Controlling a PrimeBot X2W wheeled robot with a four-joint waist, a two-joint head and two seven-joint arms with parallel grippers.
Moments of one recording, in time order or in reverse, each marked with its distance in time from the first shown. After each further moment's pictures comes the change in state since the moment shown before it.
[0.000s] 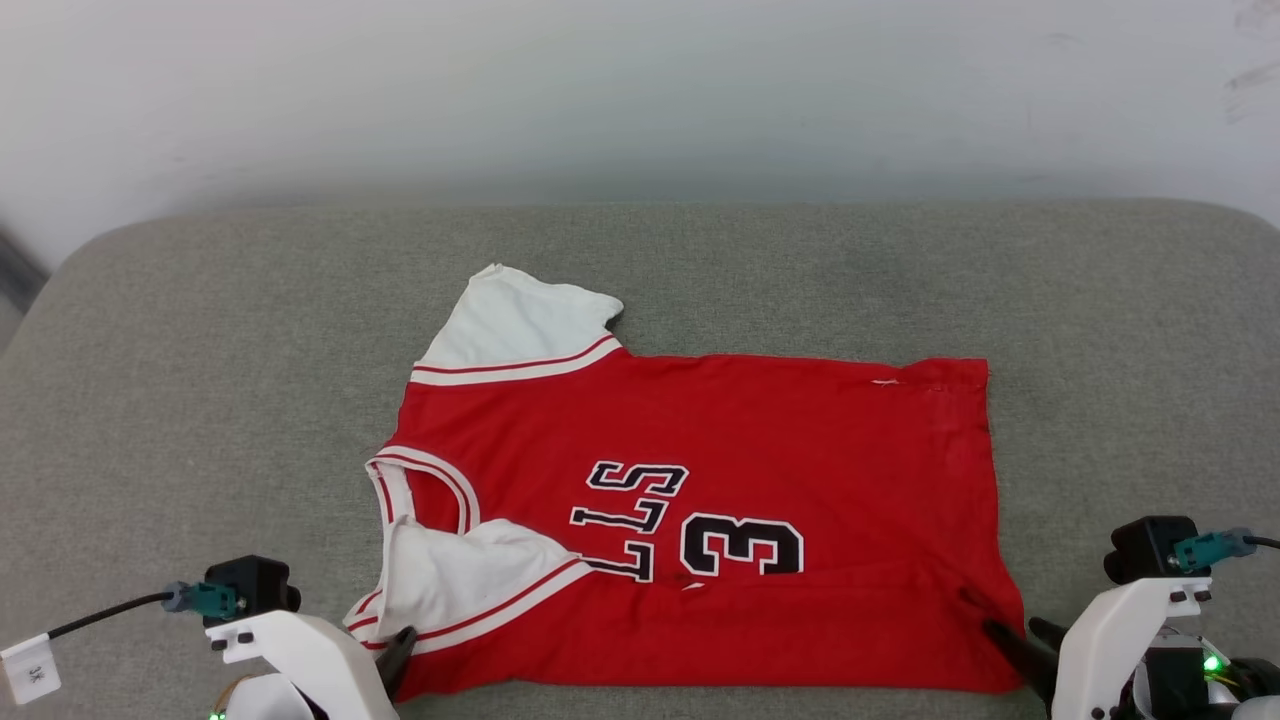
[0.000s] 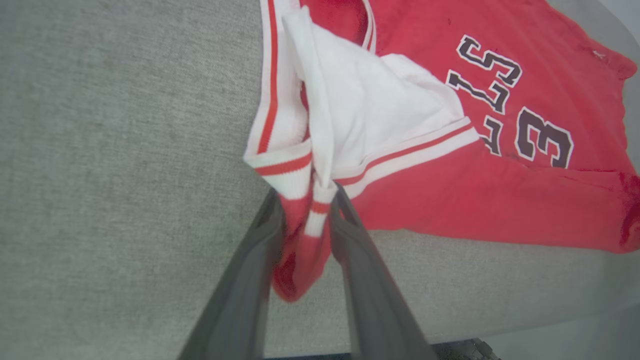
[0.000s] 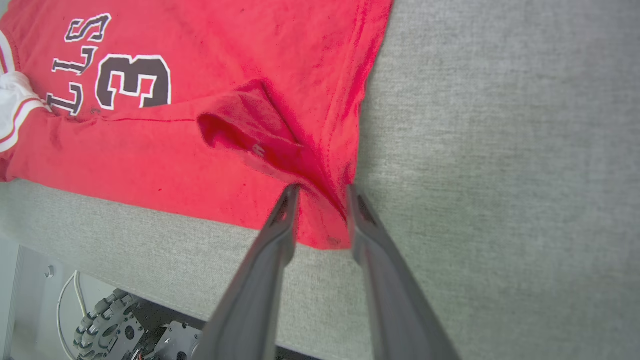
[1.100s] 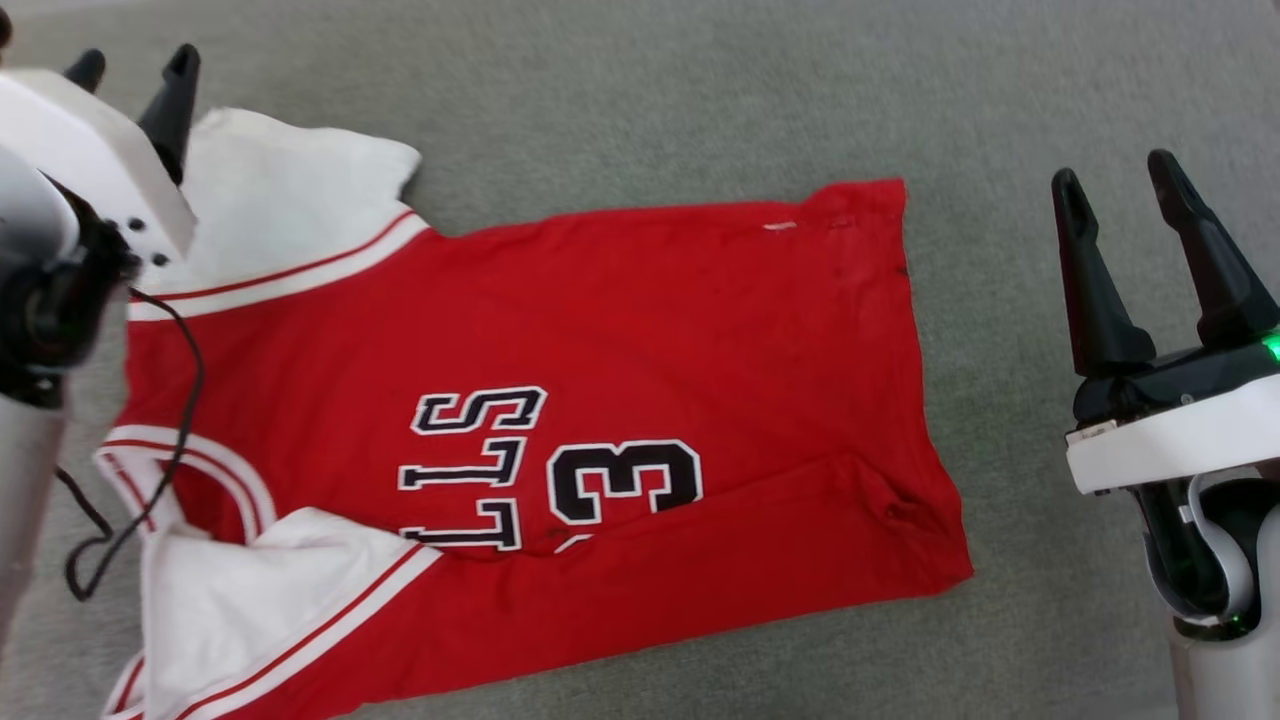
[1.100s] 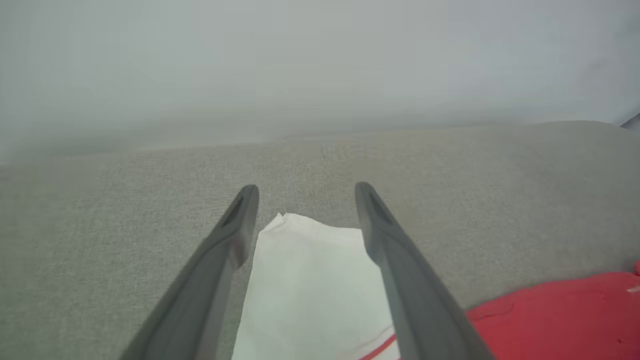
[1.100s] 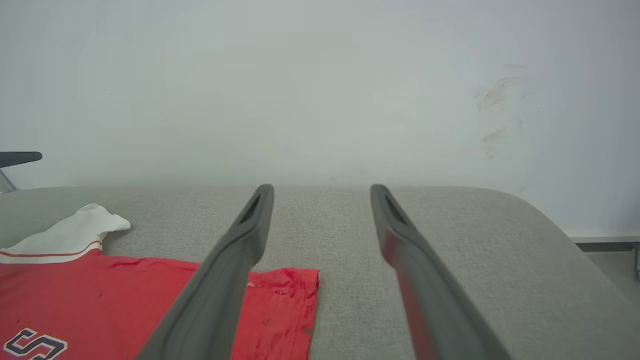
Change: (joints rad) left arm -0.800 0.125 0.060 0.226 0.186 -0.138 -0.060; right arm -0.295 0.093 -0.012 -0.295 -0.213 0.000 -0.680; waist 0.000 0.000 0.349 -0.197
